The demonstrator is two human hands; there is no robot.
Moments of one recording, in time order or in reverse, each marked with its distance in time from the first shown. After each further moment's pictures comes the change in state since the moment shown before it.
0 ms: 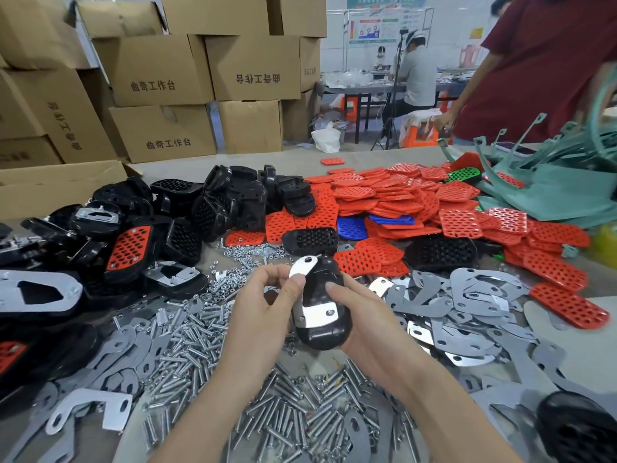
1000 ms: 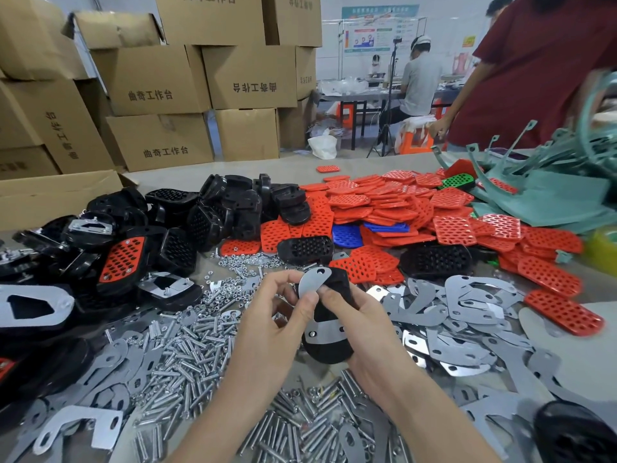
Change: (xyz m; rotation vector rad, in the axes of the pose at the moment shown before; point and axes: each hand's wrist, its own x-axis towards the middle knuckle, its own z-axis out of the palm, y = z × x) left_hand -0.008 0.001 0.008 0.053 -0.110 0.170; right_hand 0.003 0.008 -0.002 -0.145 0.203 -0.162
